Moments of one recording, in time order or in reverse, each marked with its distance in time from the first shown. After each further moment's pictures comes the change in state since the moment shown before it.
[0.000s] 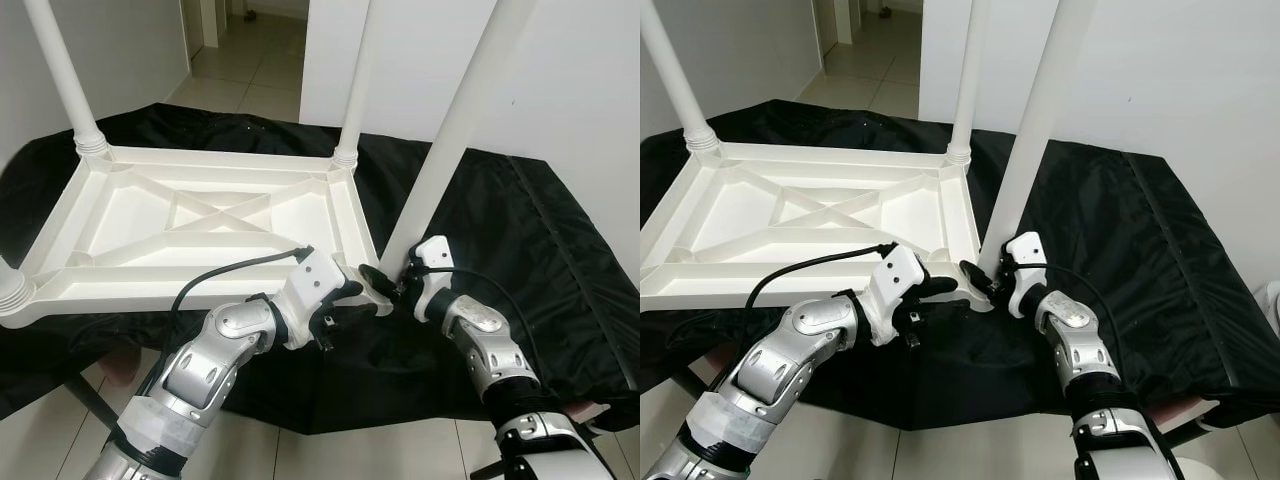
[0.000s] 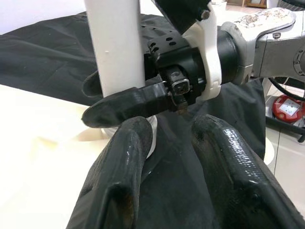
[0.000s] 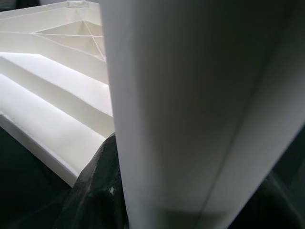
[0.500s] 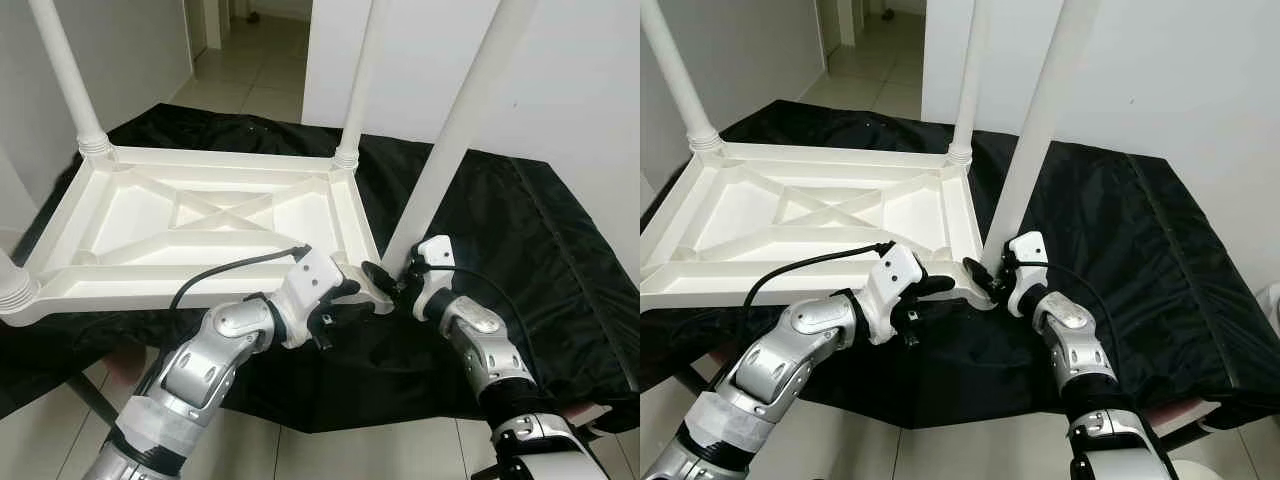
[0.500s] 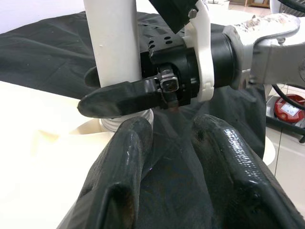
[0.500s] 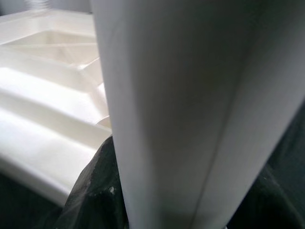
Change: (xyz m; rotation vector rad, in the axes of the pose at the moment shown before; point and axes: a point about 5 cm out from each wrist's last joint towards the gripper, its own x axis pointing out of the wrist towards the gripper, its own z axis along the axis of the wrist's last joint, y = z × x) left arm -0.001 0.001 -0.001 -0.007 0.006 0.005; right arm 0.004 0.002 -0.001 0.071 -0.025 -0.198
